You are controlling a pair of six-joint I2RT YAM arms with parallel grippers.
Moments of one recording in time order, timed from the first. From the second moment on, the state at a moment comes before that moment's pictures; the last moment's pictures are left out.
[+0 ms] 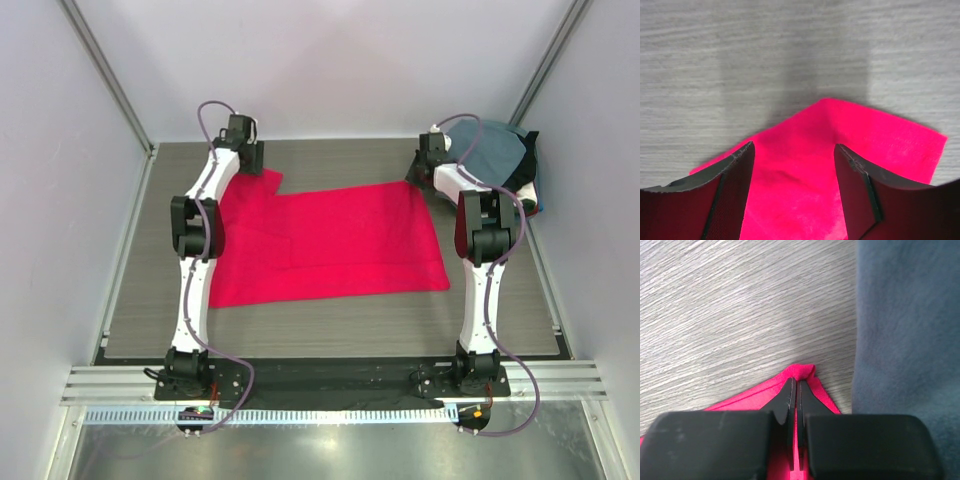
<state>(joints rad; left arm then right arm) -0.14 2.58 2.37 -0.68 -0.15 -0.02 0.08 2.30 1.75 -0.25 0.10 0.44</state>
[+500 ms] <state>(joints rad) -0.14 2.68 2.53 -0.78 -0.13 0.00 0.07 2.28 1.72 -0.23 0.08 0.45</state>
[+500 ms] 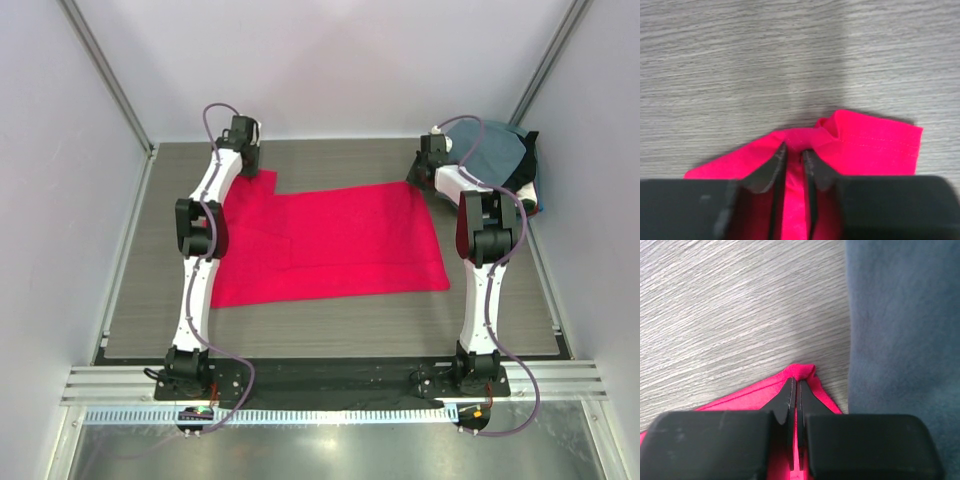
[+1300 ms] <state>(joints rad) -0.18 2.42 2.16 -0.60 -0.13 -0.01 0.07 2.24 1.68 -0.29 0.08 0.45</state>
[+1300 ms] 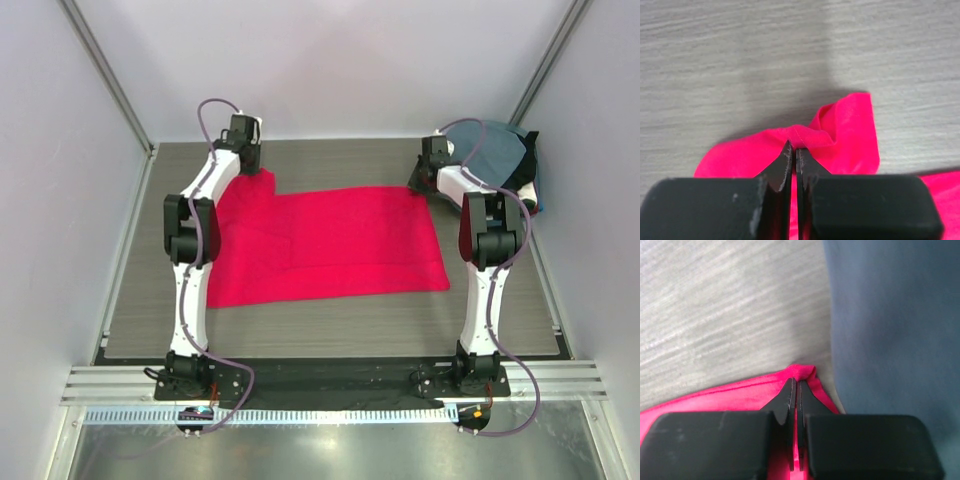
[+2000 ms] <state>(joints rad) -0.29 2.01 1.71 -0.52 -0.36 -0.03 0.07 2.02 1.54 -0.36 0.11 0.46</state>
